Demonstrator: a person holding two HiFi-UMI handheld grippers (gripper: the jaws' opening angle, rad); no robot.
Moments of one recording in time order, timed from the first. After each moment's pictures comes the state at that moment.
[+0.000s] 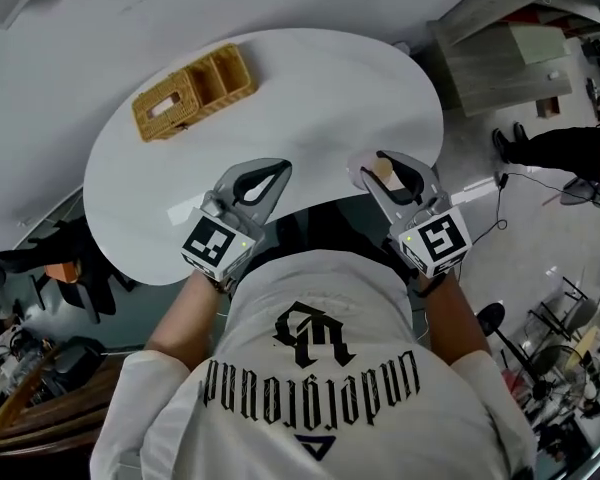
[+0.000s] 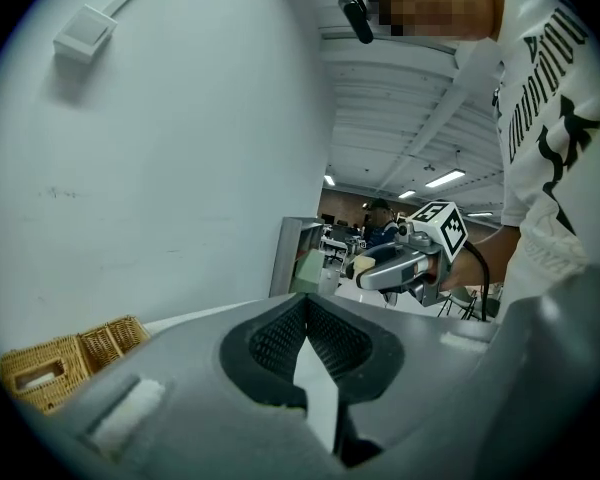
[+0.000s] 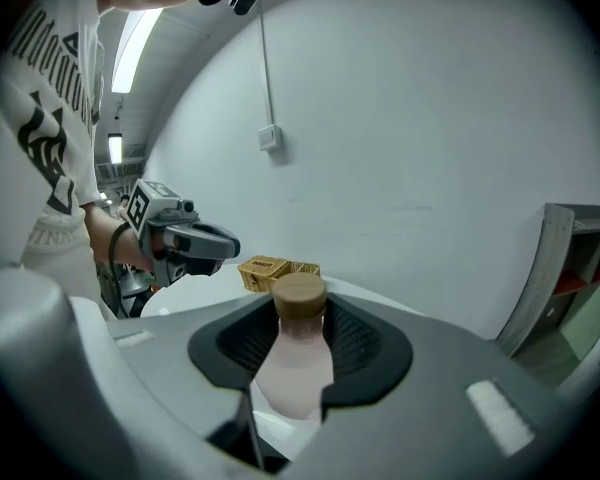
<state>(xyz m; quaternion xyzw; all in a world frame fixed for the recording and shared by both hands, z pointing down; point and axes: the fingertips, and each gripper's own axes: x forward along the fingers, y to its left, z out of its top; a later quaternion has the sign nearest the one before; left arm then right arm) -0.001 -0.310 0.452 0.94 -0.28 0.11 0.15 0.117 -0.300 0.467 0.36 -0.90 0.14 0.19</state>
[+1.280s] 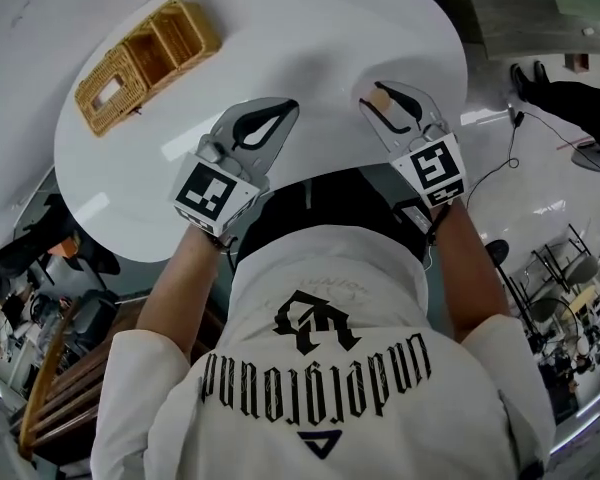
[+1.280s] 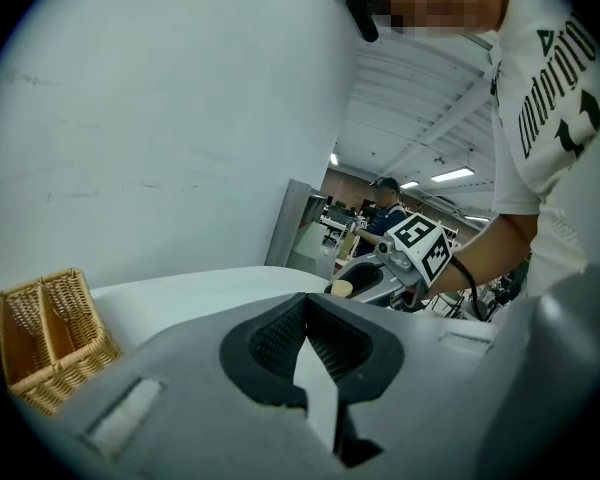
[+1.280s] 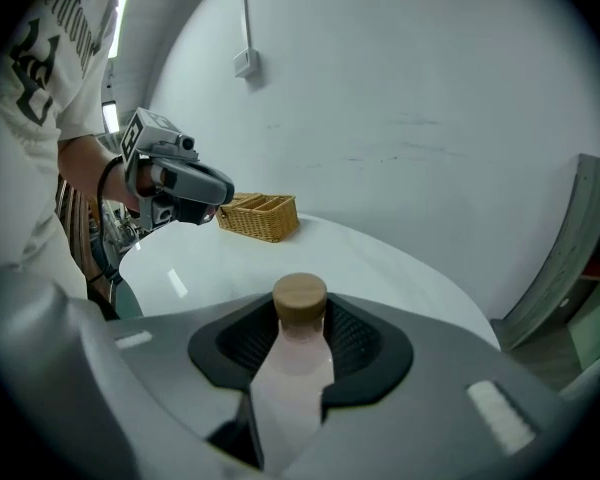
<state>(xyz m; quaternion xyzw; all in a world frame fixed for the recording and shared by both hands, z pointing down) 0.056 -0.392 0.579 0.93 -0.25 0.16 0.22 0.152 -0.382 0.645 0.31 -0.89 0.17 0.30</state>
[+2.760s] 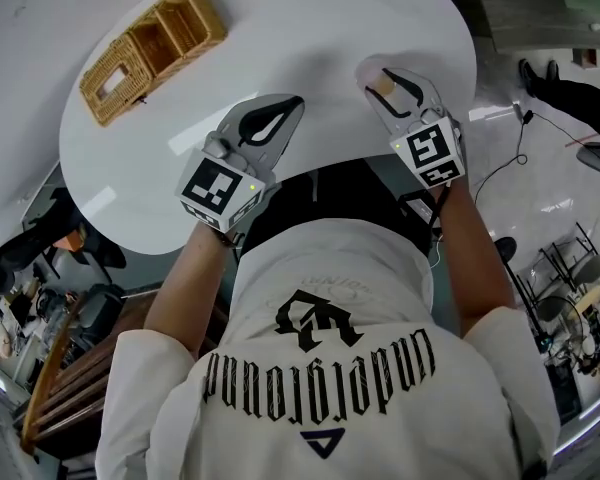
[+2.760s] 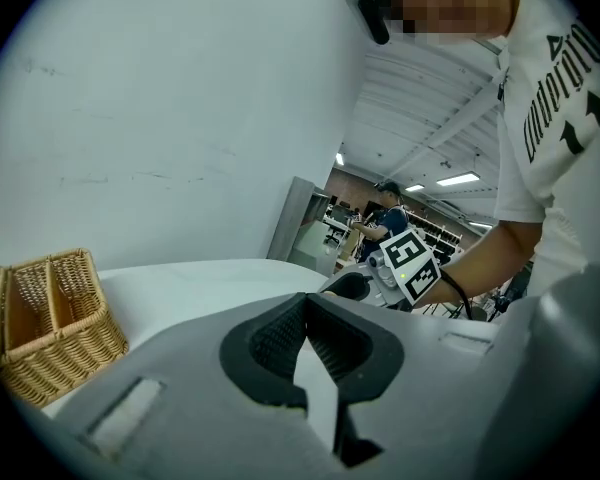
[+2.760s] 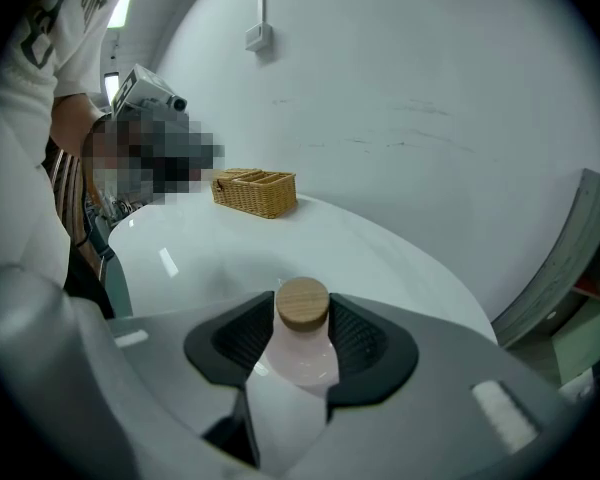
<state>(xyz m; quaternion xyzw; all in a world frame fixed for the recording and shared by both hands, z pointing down) 0.056 -0.374 0.581 0.92 -0.25 0.16 0.24 0.161 -0.374 0.679 0.31 -0.88 0.14 0.35</state>
